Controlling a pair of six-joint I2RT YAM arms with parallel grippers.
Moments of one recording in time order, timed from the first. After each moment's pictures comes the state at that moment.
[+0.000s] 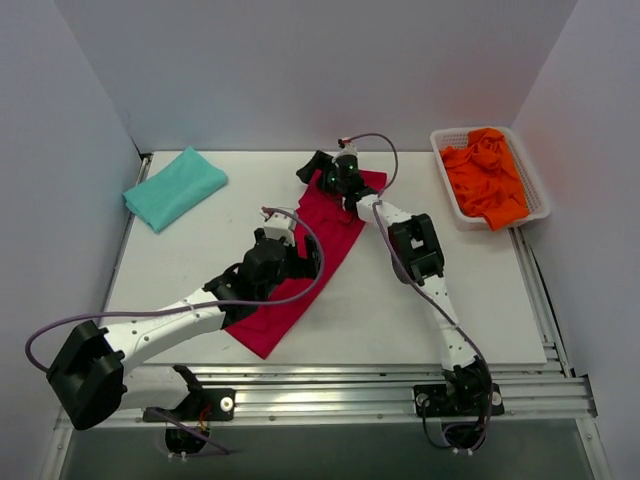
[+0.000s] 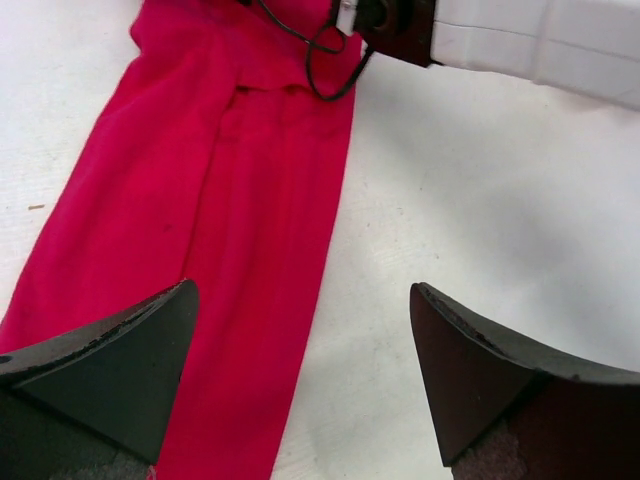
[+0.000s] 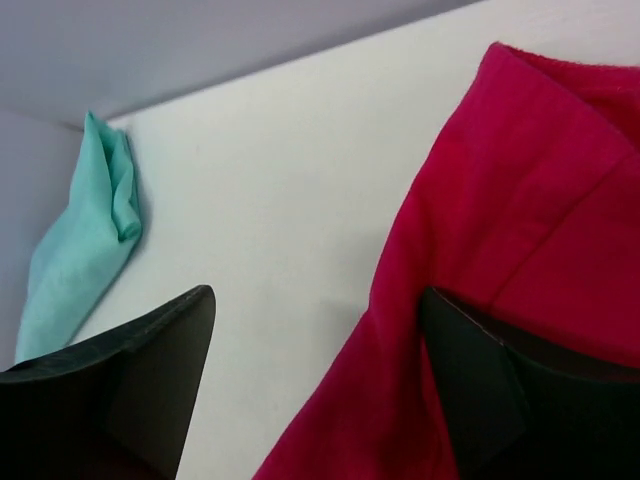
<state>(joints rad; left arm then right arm) -0.86 1.26 0.80 0.11 -0.36 -0.44 0.41 2.75 2.24 0.23 -0.16 0.74</state>
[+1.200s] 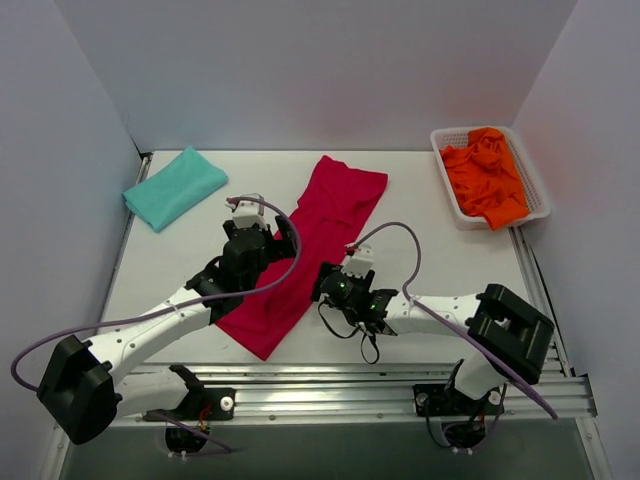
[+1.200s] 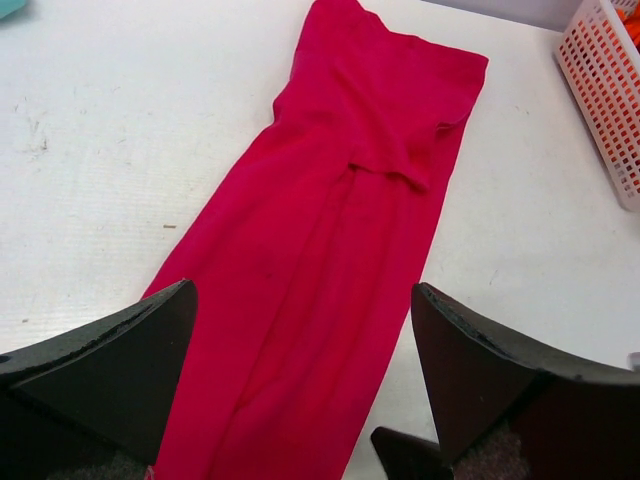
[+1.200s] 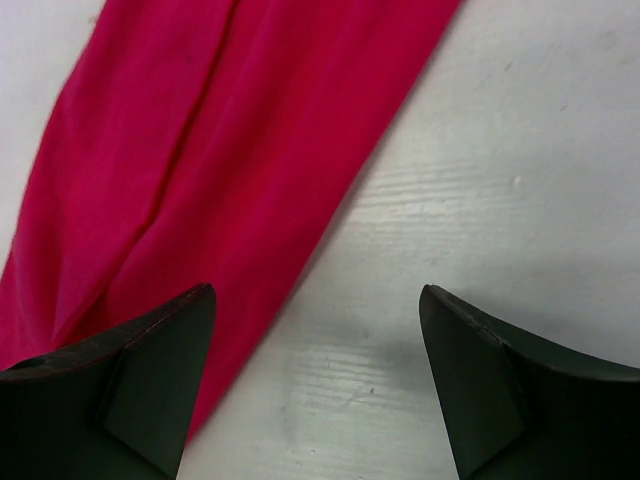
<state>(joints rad) -0.73 1.18 0.79 0.09 -0.49 -0.49 0.99 1.50 0.68 0.06 0.59 0.95</state>
